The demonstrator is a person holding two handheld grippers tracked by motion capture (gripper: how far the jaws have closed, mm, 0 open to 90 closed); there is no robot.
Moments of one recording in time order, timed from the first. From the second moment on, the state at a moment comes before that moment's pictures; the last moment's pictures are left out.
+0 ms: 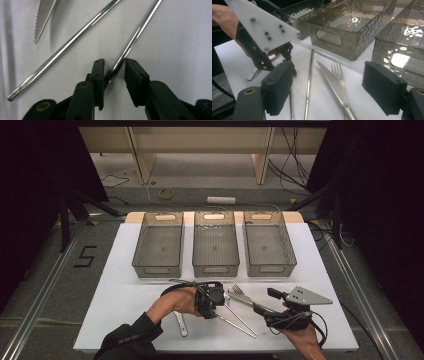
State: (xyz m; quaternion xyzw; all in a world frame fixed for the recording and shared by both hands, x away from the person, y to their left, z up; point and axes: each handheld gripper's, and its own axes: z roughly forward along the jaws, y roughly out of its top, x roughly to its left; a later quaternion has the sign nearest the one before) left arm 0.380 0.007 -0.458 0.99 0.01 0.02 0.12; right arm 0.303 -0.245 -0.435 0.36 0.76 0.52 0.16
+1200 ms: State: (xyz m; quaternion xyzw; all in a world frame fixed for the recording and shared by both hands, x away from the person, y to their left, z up) left arm 0.366 0.010 -0.455 0.99 -0.05 0.04 0.12; right arm 0.304 -0.244 -0.436 0.36 0.76 0.51 0.16
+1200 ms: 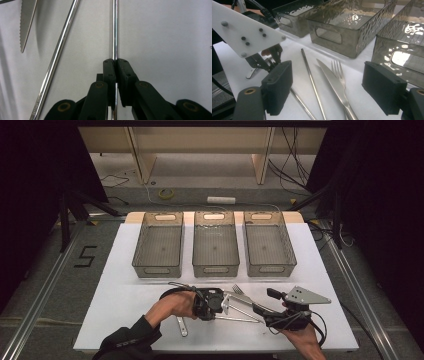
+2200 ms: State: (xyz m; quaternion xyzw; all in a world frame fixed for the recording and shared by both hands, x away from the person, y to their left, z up) left arm 0.355 0.030 -0.400 0.98 -0.01 0.06 0.20; right arm 0.303 -0.254 -0.431 0.37 0.74 0.54 0.17
